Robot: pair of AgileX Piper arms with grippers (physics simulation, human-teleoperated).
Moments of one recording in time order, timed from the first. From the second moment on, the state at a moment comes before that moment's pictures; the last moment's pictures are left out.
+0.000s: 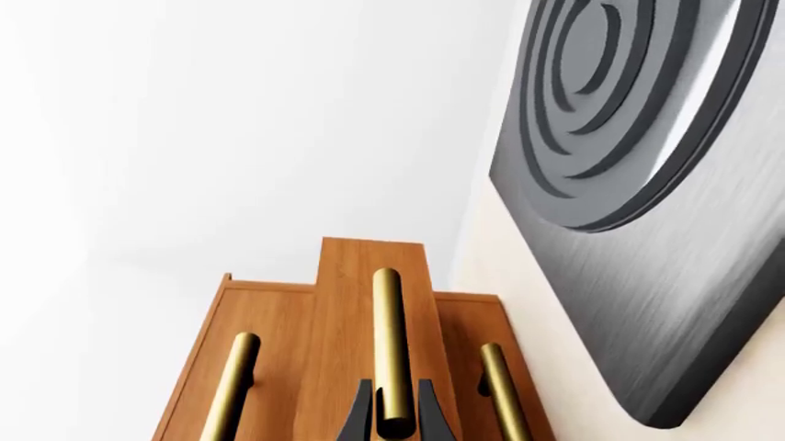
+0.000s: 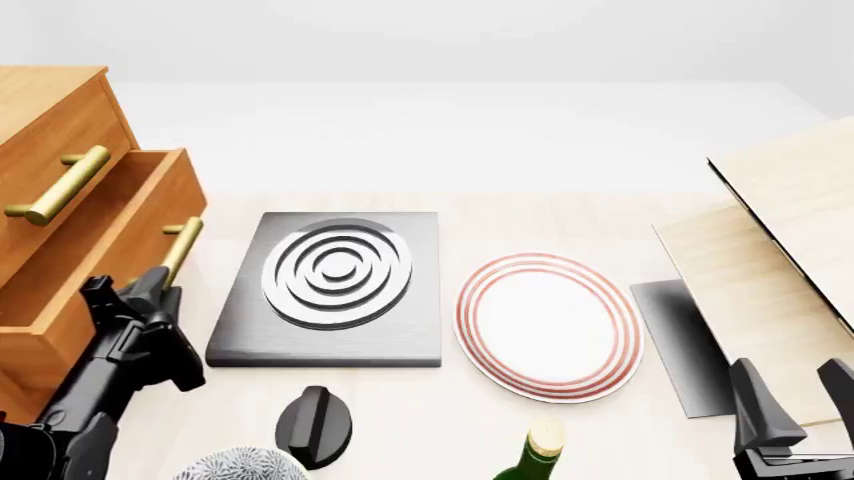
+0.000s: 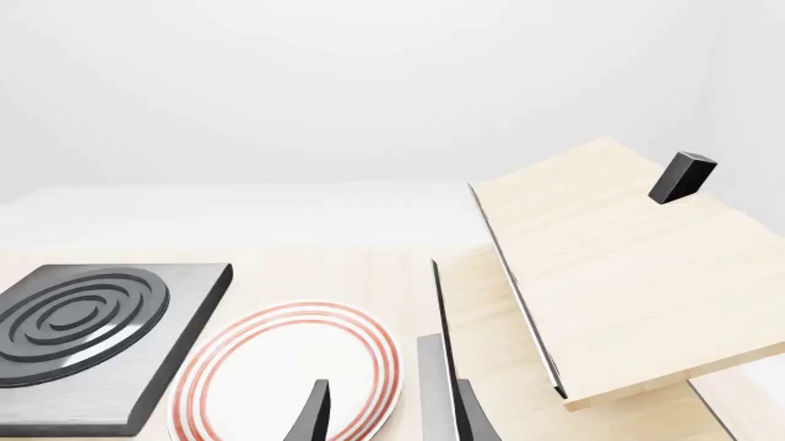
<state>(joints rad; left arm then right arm) 0.03 1.54 -0.19 -1.21 1.45 0.00 0.06 0.00 -0.04 0.01</state>
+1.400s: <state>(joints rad) -0.04 1.54 -0.18 -1.21 1.43 0.00 0.06 0.00 -0.04 0.01</state>
